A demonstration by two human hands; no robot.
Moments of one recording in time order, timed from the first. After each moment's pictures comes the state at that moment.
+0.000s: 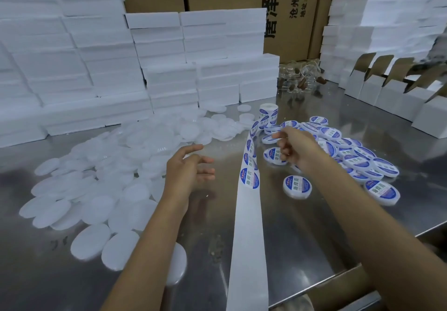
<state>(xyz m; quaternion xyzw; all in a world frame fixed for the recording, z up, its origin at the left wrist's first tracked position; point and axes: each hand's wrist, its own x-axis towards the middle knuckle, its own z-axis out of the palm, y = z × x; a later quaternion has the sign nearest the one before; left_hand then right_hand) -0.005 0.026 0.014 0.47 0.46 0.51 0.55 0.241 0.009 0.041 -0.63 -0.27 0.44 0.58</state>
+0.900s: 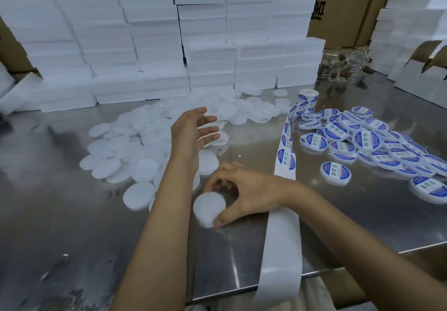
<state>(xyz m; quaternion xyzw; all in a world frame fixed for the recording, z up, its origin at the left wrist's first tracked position) -0.060 0.040 0.035 0.36 0.41 0.61 0.57 0.083 -0.051 0.020 -0.45 -0.83 0.30 0.12</state>
